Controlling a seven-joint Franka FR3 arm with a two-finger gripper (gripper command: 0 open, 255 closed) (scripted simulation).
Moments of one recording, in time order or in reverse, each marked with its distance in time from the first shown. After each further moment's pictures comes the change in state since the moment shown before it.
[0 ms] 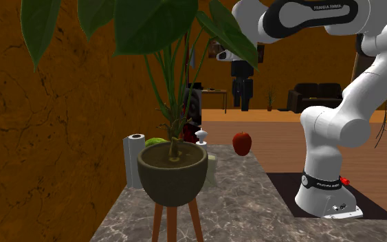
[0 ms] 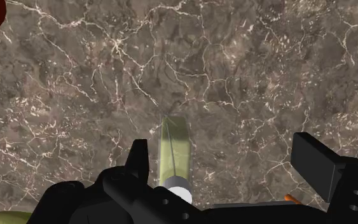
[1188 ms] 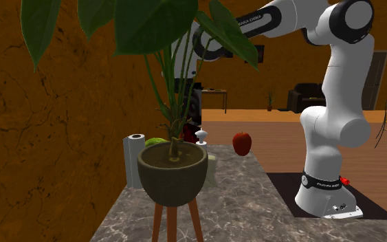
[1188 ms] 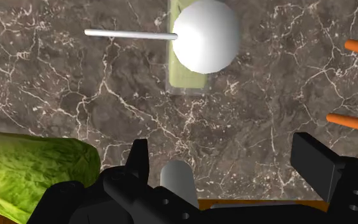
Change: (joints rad) arm 0.010 0.637 -0.024 0.393 0.022 0.259 -0.016
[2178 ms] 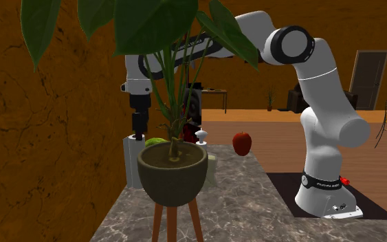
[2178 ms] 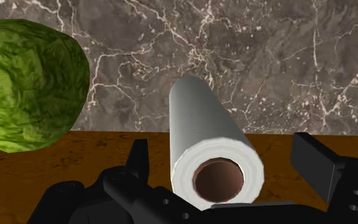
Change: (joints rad) arm -0.018 0.531 -0.006 0.555 0.039 -0.014 -0.017
